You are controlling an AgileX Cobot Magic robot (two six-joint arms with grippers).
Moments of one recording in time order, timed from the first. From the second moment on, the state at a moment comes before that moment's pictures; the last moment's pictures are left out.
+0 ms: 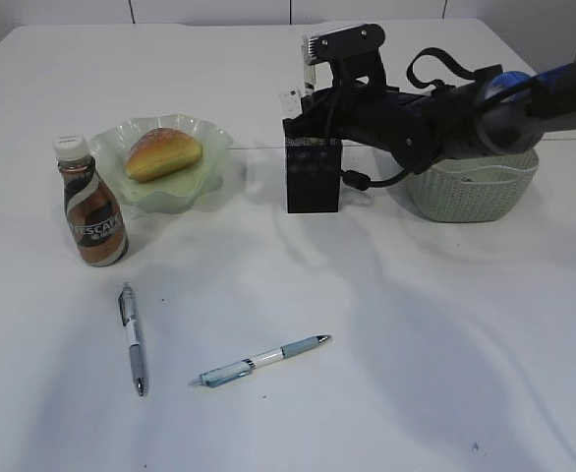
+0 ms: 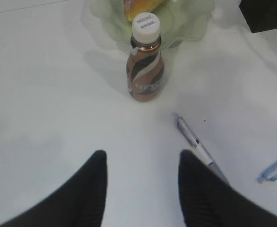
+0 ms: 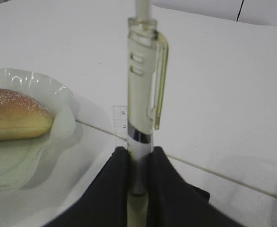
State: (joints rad) left arm -0.15 1.06 -0.92 -0.01 0.72 -0.02; right arm 0.31 2.25 -1.60 -0.13 -0.26 0.04
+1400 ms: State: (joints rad) left arm -0.15 1.06 -0.92 -0.01 0.72 -0.02; right arm 0.31 2.09 -1.60 -0.23 0.04 0.04
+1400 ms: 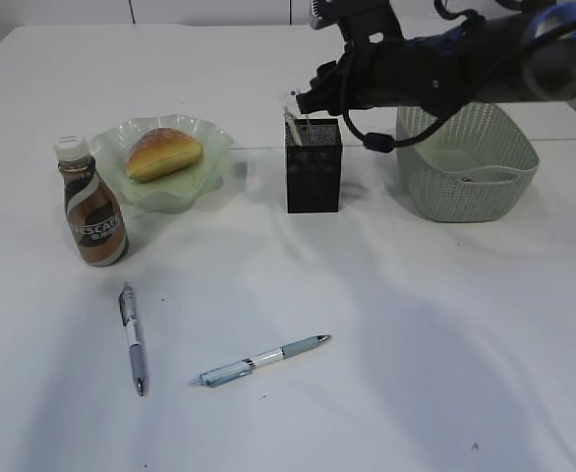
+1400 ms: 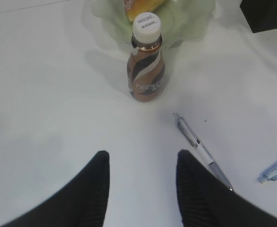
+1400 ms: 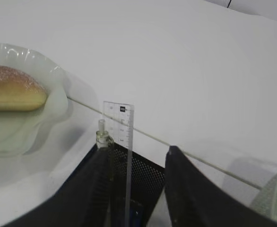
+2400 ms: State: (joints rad) left arm -0.15 1.06 -0.92 -0.02 0.85 -0.02; right arm 0.54 2.01 -1.67 -0.03 1.05 -0.60
